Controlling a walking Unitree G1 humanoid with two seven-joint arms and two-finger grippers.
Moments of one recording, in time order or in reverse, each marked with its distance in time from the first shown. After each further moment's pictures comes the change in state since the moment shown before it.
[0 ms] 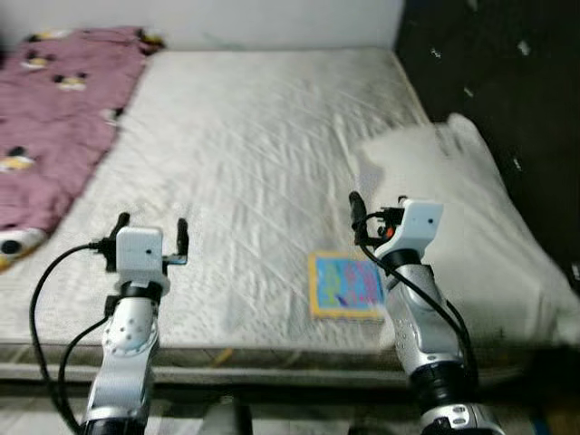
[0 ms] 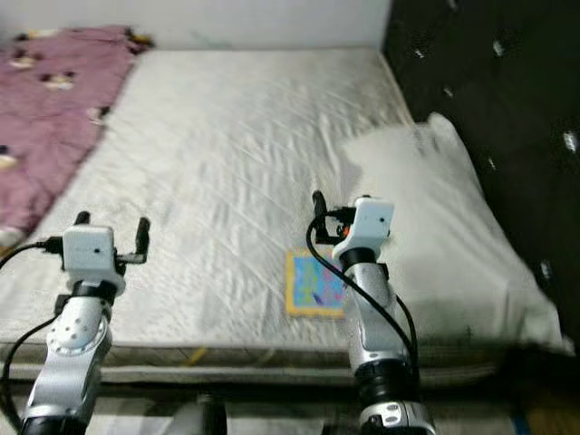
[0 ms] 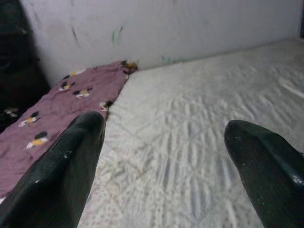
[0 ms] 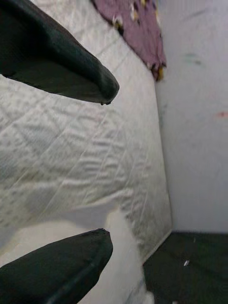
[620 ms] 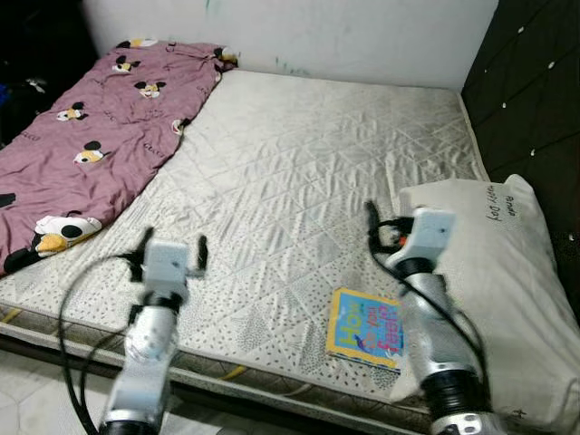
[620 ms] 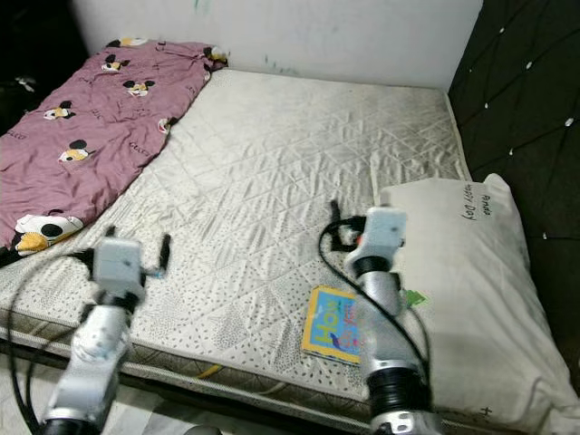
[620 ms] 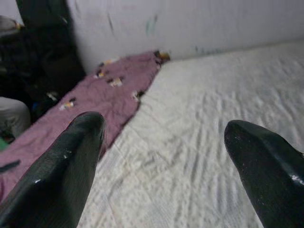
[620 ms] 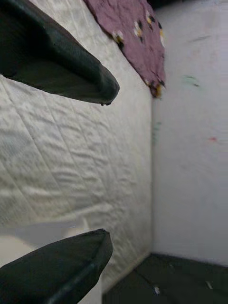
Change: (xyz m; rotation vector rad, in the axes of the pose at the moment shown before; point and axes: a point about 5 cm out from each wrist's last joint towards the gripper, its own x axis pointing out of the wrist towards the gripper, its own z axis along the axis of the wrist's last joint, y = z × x) left arm -0.004 -0.017 -0.013 0.034 0.040 -0.038; right arm -0.010 -0.027 -0.002 -0.082 -0.001 -0.109
